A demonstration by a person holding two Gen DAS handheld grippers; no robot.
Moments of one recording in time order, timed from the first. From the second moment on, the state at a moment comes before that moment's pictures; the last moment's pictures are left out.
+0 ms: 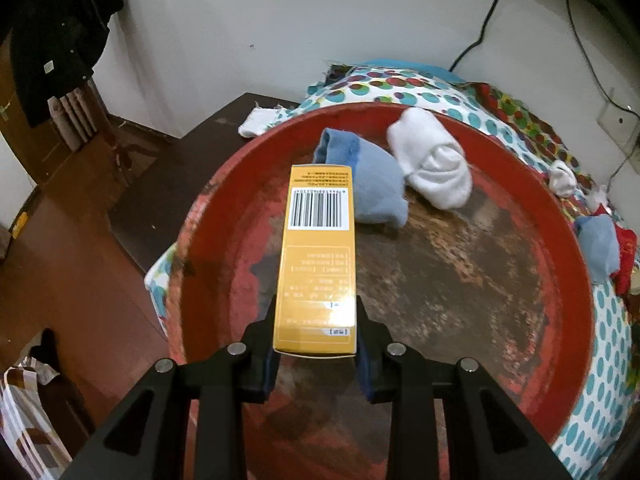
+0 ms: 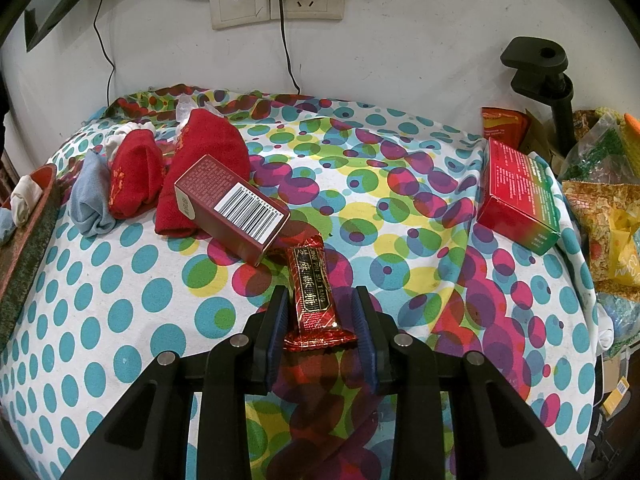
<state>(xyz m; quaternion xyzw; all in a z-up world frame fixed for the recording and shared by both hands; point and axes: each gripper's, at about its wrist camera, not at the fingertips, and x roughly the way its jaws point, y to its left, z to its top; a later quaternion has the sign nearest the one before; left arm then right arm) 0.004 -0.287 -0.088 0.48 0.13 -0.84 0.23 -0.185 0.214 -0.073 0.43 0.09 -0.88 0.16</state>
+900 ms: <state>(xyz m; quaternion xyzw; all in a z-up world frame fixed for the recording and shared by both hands) 0.004 -0.296 -0.091 0.49 0.12 -0.83 0.23 -0.185 0.213 -0.073 0.43 0.09 -0.88 0.16</state>
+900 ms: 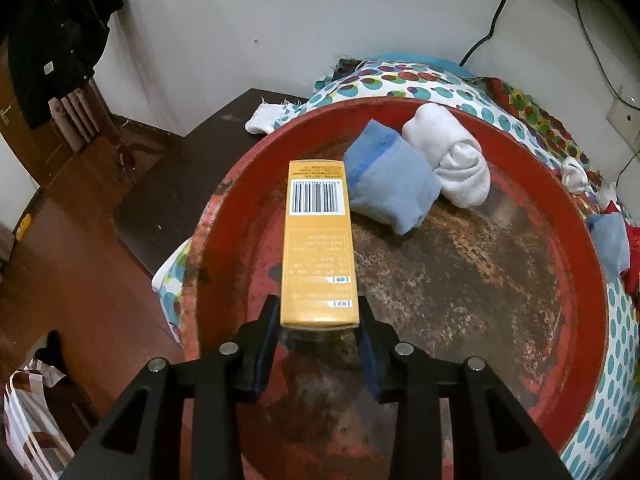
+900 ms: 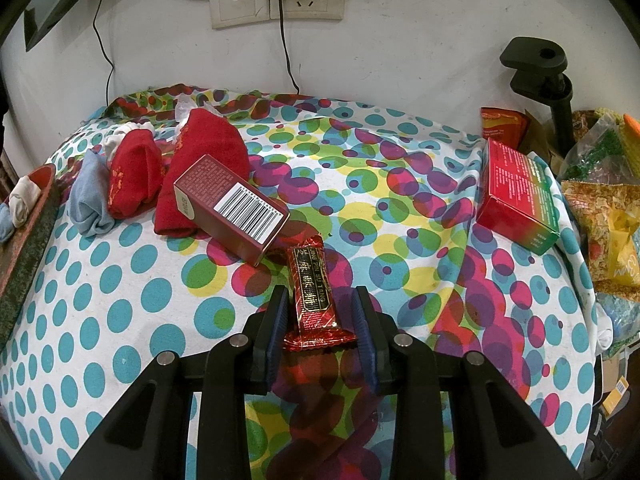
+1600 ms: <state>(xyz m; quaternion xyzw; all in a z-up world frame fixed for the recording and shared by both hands) 0.059 -0.179 -0.044 0.45 0.05 -0.88 0.13 -0.187 0.213 -0.071 0.43 0.09 -0.88 0.16</state>
